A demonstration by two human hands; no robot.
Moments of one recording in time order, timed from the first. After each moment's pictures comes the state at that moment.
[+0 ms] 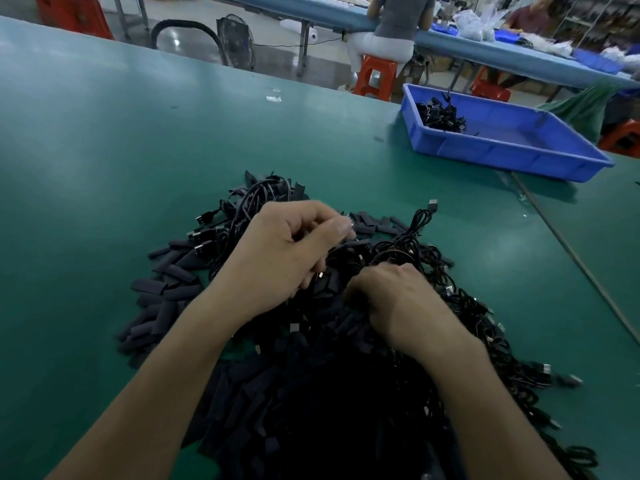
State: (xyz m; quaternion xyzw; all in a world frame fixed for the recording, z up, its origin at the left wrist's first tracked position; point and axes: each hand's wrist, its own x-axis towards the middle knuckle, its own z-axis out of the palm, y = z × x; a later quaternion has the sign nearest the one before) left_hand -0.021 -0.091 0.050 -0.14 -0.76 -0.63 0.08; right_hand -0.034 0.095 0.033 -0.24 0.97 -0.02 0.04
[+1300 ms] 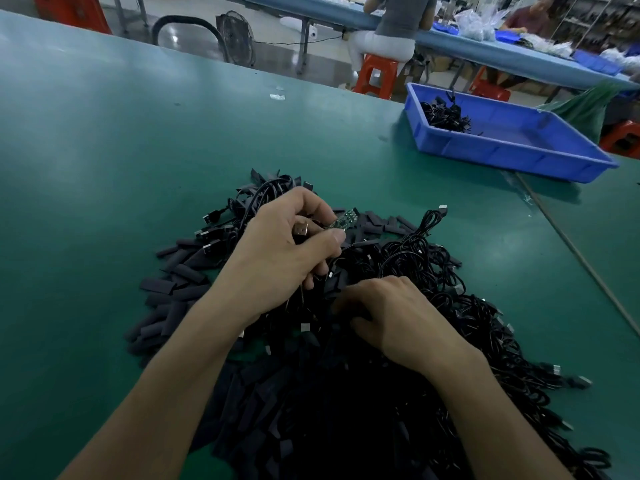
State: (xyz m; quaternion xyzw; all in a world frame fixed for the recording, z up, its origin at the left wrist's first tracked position) left_hand -0.023 -0.105 0.041 -0.09 -0.73 -0.67 0.04; right_hand -0.022 0.083 0.028 -0.25 0.96 -0.12 0.10
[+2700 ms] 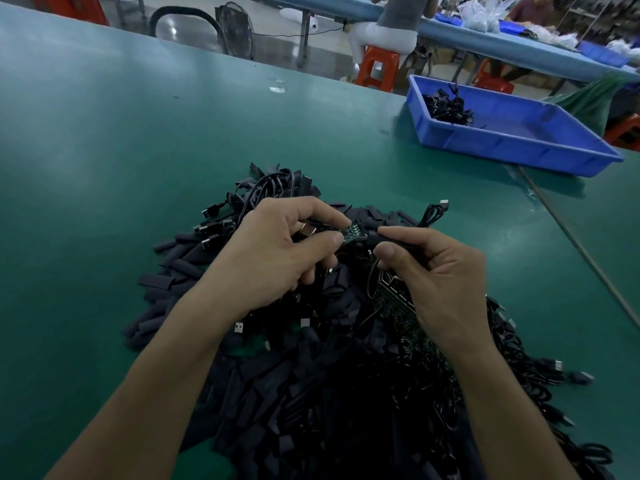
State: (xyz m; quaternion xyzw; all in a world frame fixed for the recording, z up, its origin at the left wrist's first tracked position) left_hand -0.019 -0.111 0.047 -0.09 -0.78 -0.62 0.01; right_hand -0.024 0.093 0.030 -0.16 0.76 -0.61 -0.15
